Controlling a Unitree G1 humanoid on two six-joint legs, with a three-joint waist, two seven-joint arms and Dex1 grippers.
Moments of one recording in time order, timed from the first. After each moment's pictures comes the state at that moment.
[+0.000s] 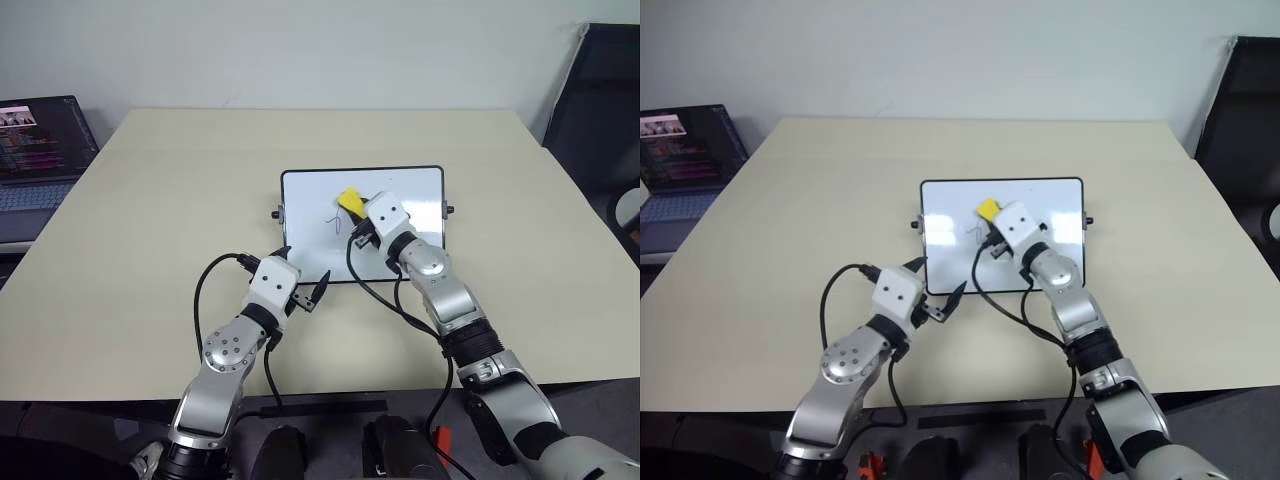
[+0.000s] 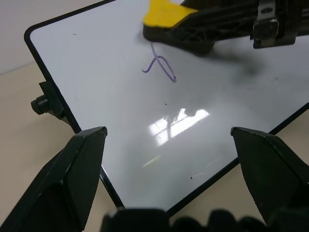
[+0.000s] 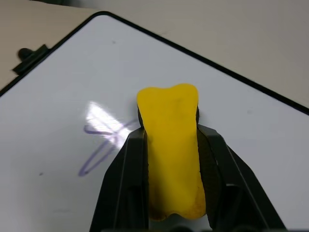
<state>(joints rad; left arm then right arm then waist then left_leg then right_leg) -0.06 0.26 -0.13 -0.36 0.05 0.29 -0.32 -0.67 -0.10 0.24 0.36 -0.14 0.08 0.34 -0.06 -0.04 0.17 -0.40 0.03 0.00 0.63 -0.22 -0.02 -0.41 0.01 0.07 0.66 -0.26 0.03</state>
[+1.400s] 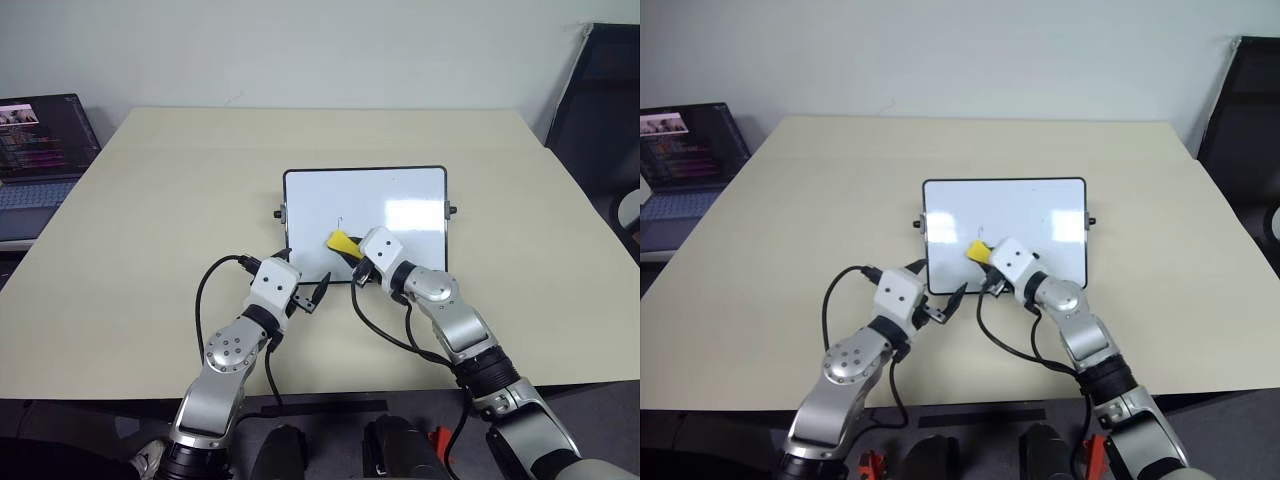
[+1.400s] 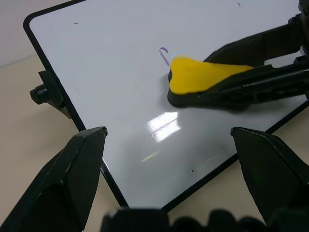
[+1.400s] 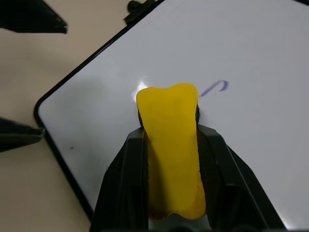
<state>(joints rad) -0.06 0.26 -0.13 -0.34 0.04 0.28 -0.33 -0.52 -0.19 0.30 0.18 -0.11 0.13 0.50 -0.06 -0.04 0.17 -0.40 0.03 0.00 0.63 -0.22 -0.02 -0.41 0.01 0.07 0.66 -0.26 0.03</state>
